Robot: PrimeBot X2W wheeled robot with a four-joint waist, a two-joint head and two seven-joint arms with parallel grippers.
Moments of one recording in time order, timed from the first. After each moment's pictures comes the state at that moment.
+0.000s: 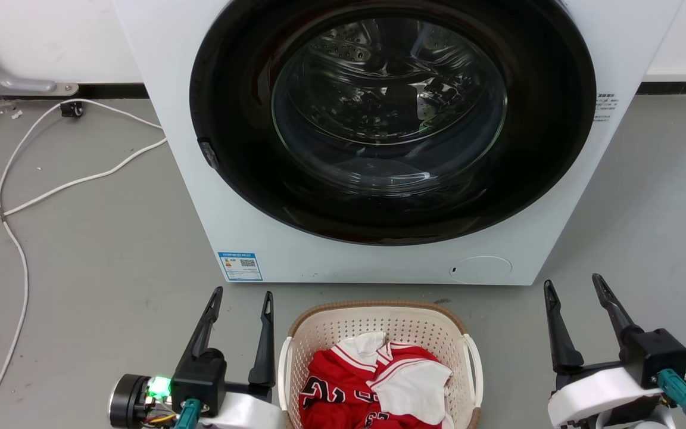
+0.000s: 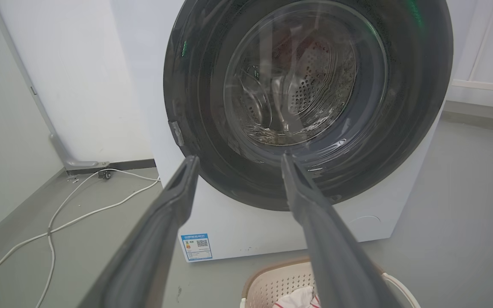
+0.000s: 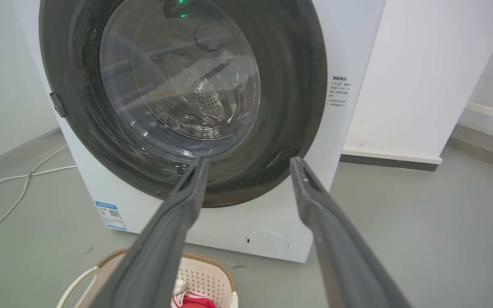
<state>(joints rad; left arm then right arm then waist) 0.01 0.09 -0.23 0.06 -0.07 0.10 -0.25 -0.02 -0.05 -0.02 0.16 0.00 0.13 -0.25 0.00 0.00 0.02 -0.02</state>
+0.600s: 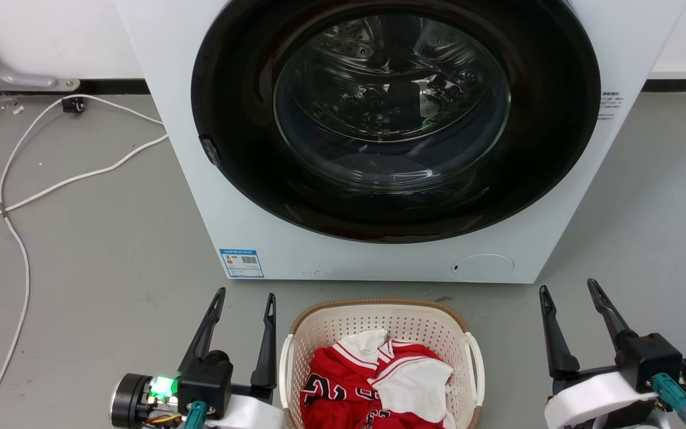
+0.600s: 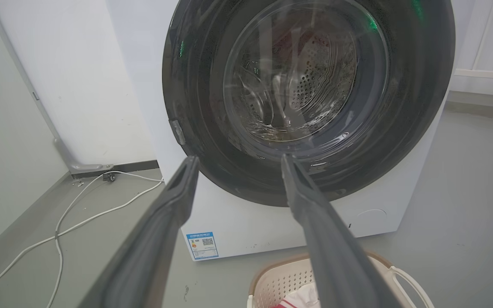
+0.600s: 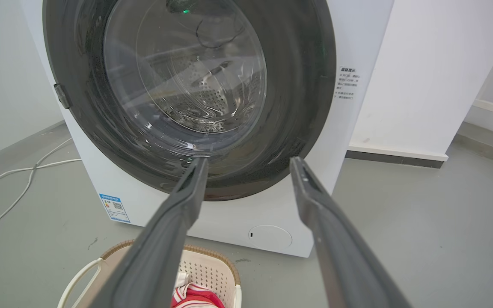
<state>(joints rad) 0.01 0.08 -0.23 0.08 -0.01 0.08 -0.26 -0.01 -0.05 -0.01 0.17 -0.02 0.13 -0.26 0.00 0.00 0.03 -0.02</state>
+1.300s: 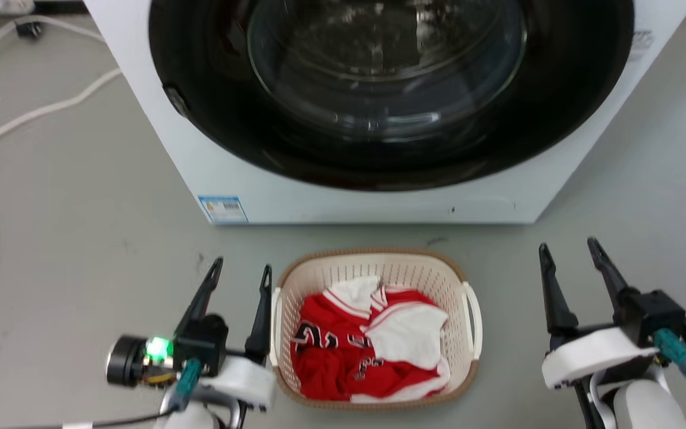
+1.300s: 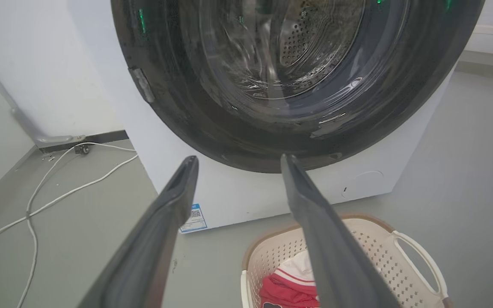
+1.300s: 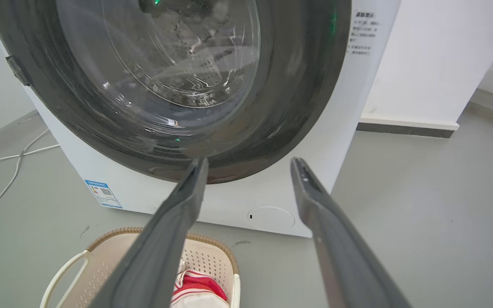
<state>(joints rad) -0.10 0.09 -0.20 0.17 -0.02 0.03 -0.26 -0.14 -0.05 -0.01 0.24 0.01 0.13 -0.26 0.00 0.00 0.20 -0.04</state>
